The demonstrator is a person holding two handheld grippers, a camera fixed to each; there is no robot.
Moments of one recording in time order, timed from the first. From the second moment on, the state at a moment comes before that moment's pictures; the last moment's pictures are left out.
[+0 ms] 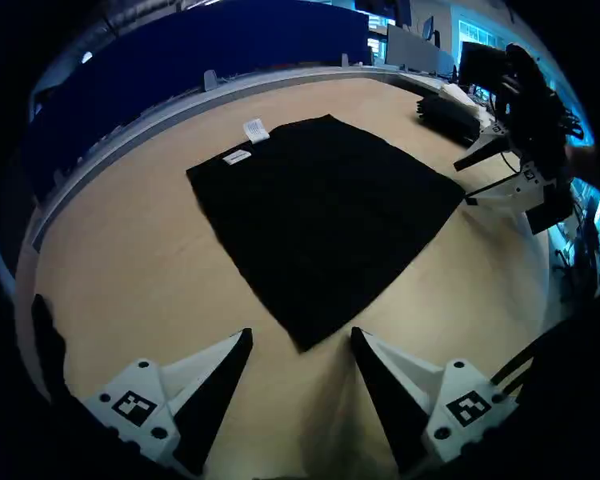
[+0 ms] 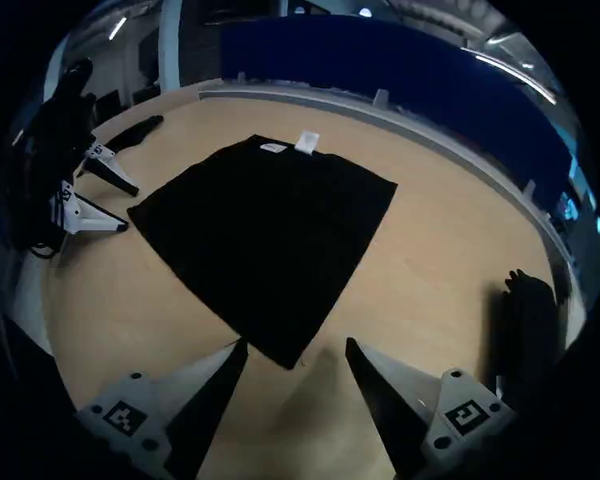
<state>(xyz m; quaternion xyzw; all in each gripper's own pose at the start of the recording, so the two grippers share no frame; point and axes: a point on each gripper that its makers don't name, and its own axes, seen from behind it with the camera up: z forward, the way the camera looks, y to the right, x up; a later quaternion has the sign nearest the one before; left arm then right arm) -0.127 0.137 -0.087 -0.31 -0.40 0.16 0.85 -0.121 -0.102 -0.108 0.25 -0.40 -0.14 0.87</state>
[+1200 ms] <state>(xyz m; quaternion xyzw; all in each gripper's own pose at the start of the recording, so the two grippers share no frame) -0.127 0.145 -0.093 -0.32 -0.41 0.16 0.84 -0.135 -0.112 -0.113 0.27 -0.41 -0.12 0.86</state>
